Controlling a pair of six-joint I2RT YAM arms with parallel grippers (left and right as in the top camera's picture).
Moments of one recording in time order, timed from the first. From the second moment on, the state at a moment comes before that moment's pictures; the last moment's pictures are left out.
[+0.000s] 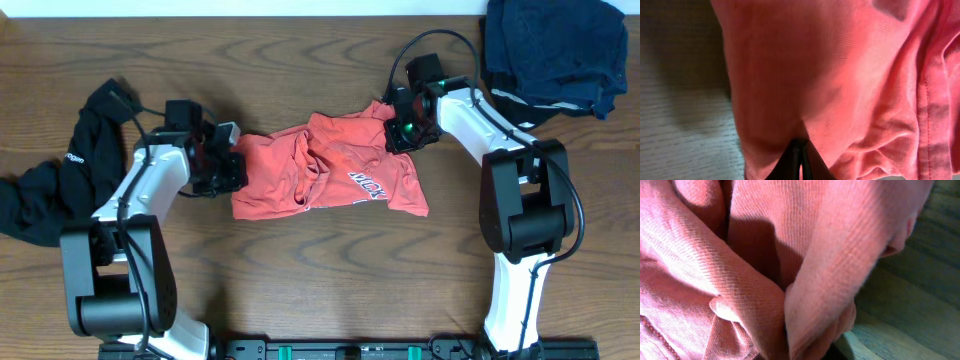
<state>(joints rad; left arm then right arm) 0.05 1.75 1.06 -0.71 0.43 -0.01 0.24 2.19 1.58 -0.79 -0.30 -0.04</state>
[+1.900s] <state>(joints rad) 0.08 1.88 1.02 -0.54 0.57 -0.15 0.68 1.92 1.55 -0.47 -0.44 0.08</state>
